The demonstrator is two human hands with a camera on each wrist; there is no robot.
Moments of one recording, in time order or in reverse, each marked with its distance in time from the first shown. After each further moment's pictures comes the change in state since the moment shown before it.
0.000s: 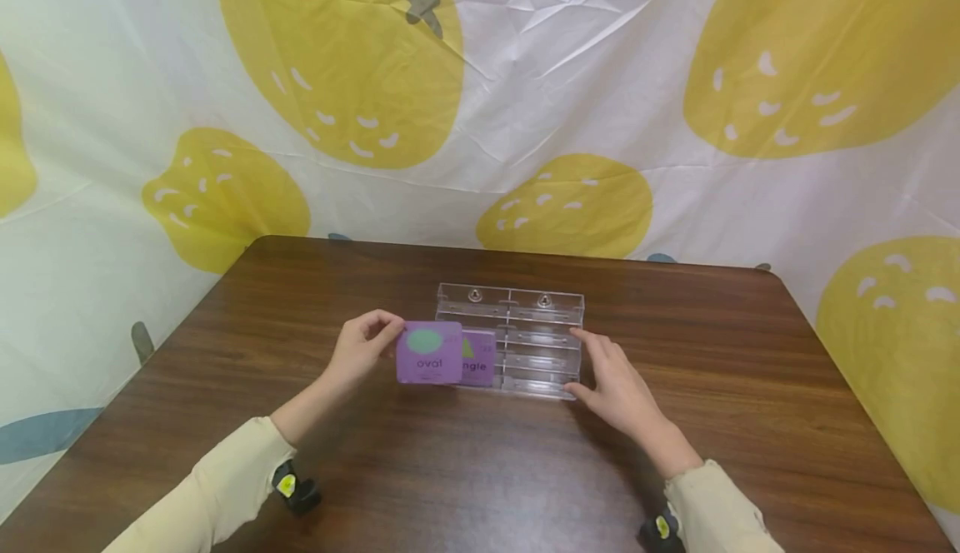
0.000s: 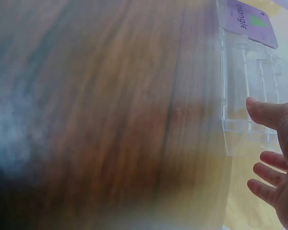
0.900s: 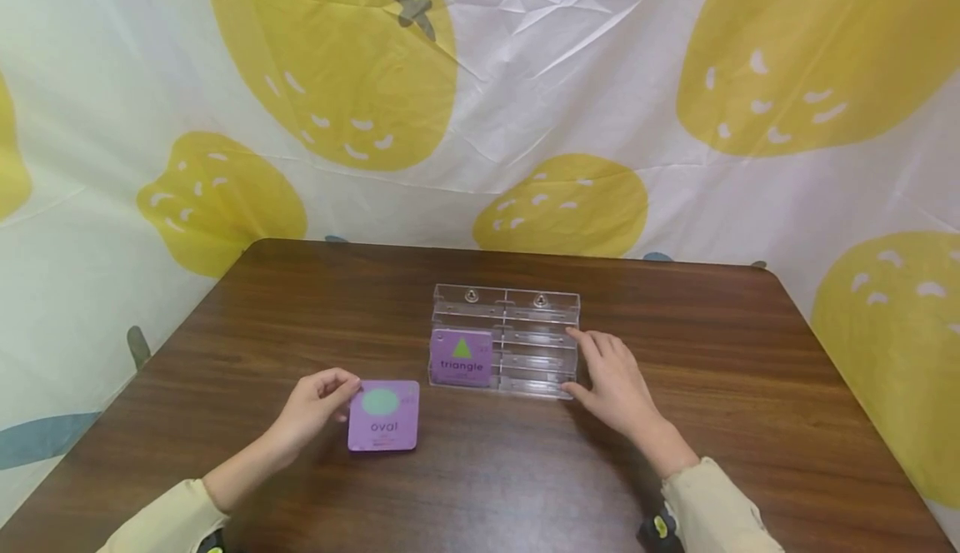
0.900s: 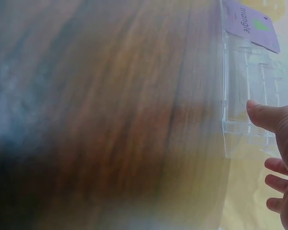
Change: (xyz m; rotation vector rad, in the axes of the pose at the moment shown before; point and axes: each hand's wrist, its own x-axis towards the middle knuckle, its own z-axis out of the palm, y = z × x) left_hand -0.060 -0.018 -0.045 0.109 -0.075 -0.282; right_hand 0.000 0.001 0.001 -0.180 0.099 -0.109
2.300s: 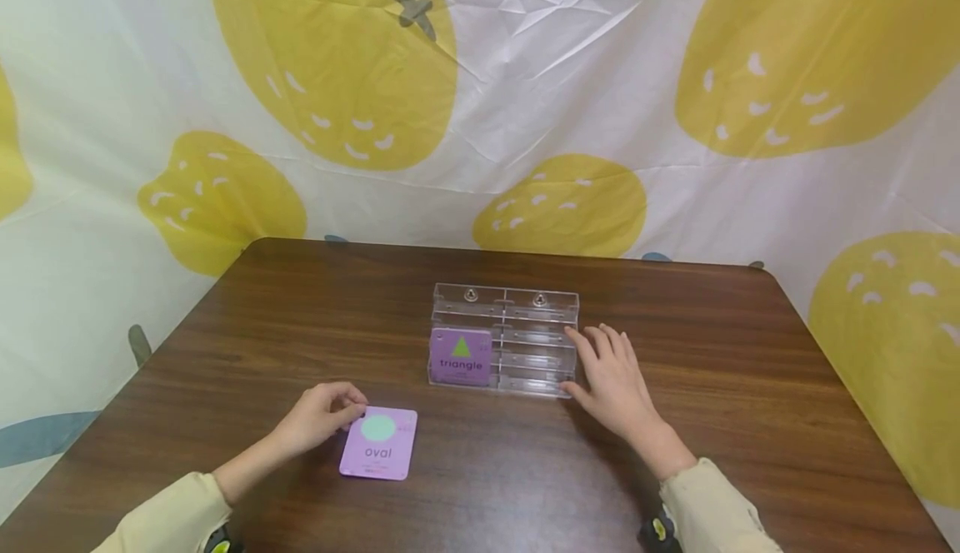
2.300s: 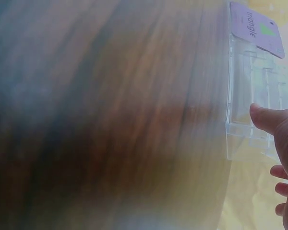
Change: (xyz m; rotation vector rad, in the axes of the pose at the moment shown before) left_hand 0.002 -0.015 -0.004 0.464 -0.148 0.273; right_hand -0.003 -0.002 -0.002 -0.111 0.028 -0.046
